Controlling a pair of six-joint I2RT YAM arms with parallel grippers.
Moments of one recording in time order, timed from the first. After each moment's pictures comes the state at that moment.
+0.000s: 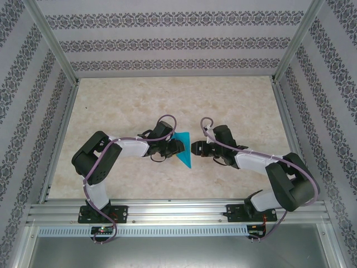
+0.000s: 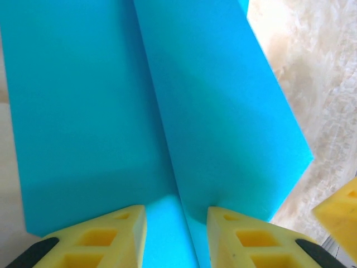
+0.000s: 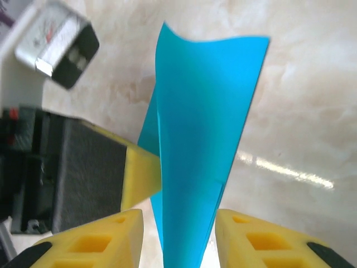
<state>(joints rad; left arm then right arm) -0.68 1.83 0.92 0.01 0.38 -1.00 0.46 1.43 0.53 0.17 -0.46 0.50</state>
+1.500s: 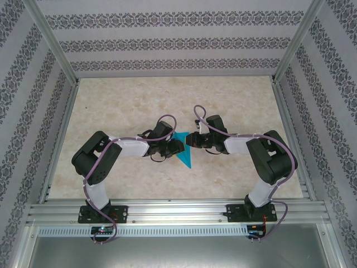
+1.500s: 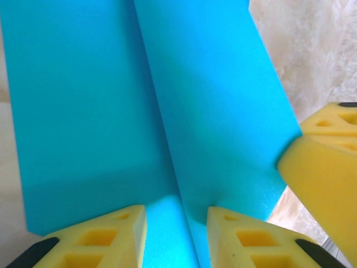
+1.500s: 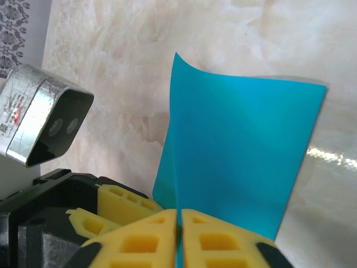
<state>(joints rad) -0.68 1.83 0.92 0.01 0.38 -1.00 0.44 1.73 0.73 0.24 -0.62 0.55</state>
